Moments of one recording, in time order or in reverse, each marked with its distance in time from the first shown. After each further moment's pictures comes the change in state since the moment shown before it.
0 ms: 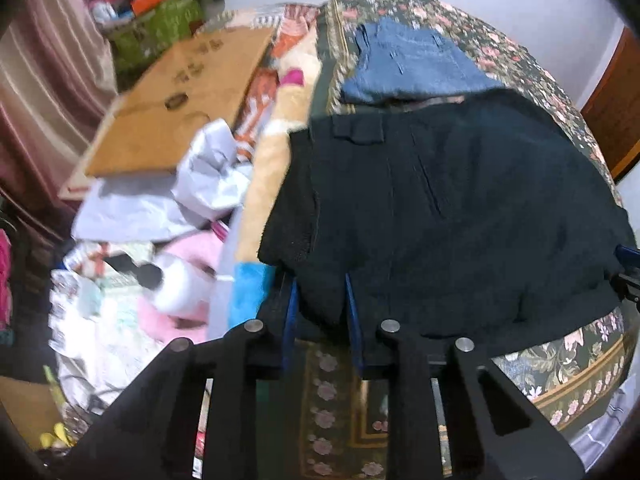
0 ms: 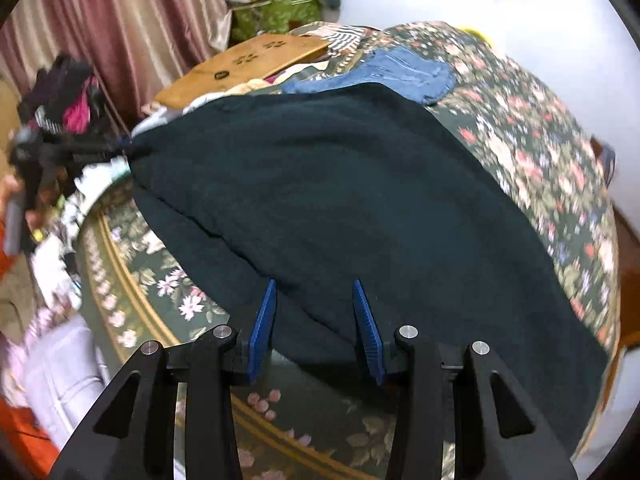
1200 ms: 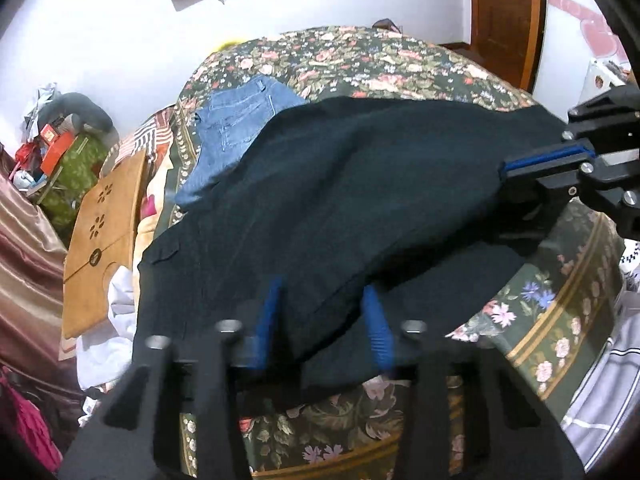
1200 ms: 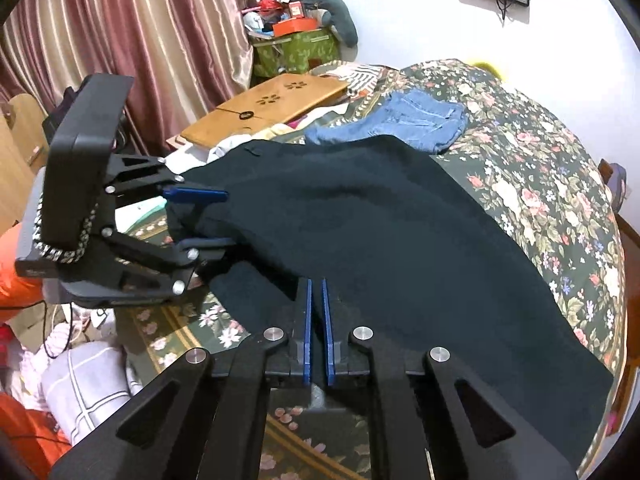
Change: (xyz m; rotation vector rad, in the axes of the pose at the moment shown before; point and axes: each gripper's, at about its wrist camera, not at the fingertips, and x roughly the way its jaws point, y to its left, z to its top) left arm -0.031 -0.172 -0.015 0.505 -0.176 -0.107; right arm -0.037 -0.001 0.002 0.031 -0.155 0.110
